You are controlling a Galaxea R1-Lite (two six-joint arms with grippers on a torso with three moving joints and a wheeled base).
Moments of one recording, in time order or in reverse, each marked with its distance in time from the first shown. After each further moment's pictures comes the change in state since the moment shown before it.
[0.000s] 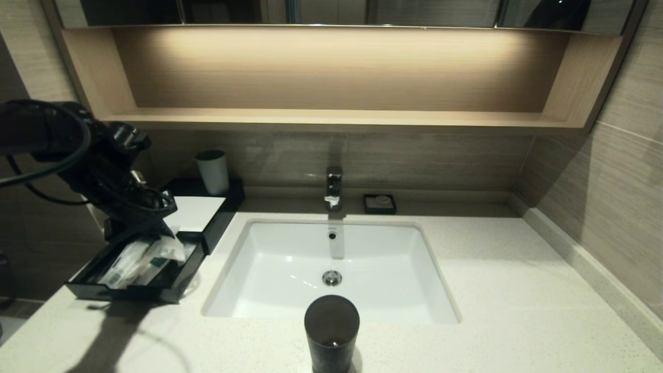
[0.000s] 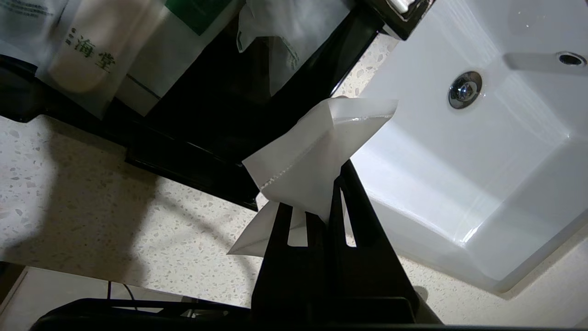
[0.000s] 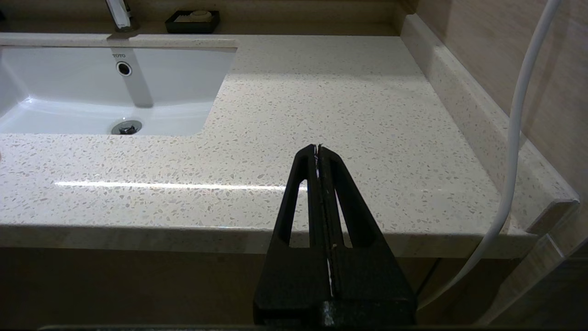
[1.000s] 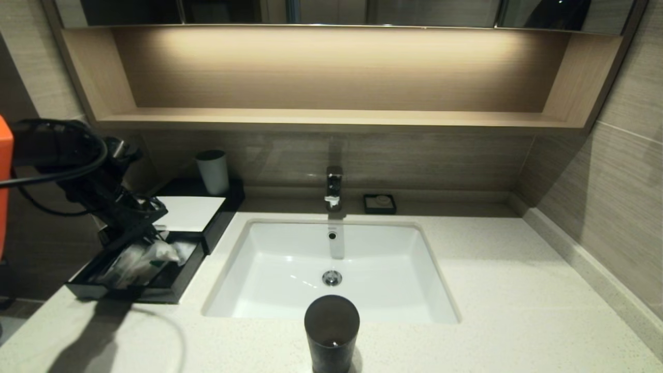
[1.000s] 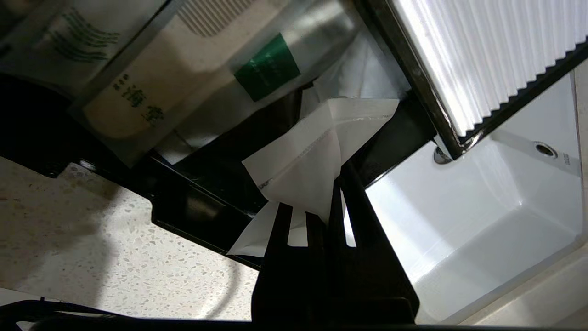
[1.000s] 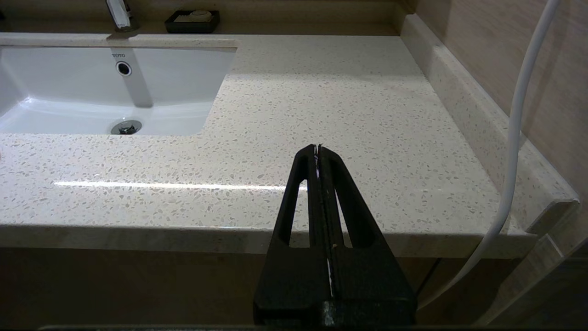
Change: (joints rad) left arm 0.094 0.127 -0.082 0.003 -0.021 -0.139; right arm 0.000 0.000 0.000 0.000 0.000 0.000
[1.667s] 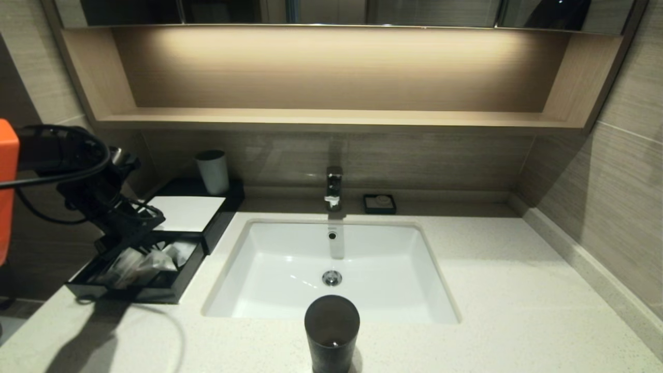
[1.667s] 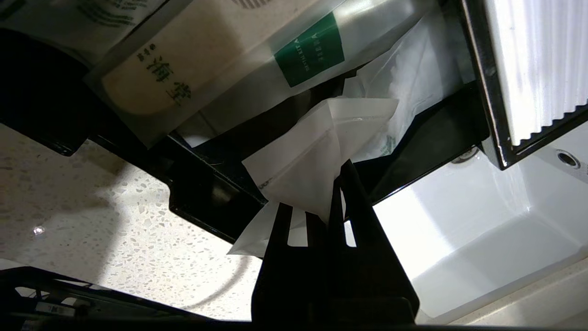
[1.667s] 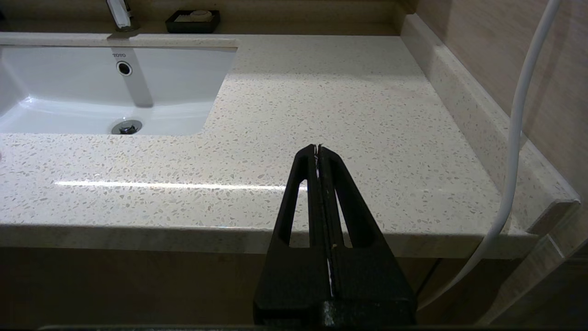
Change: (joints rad) left arm 0.011 0.022 0.006 0.055 0.002 -0.042; right arm 0.000 0.000 0.000 0.000 0.000 0.000
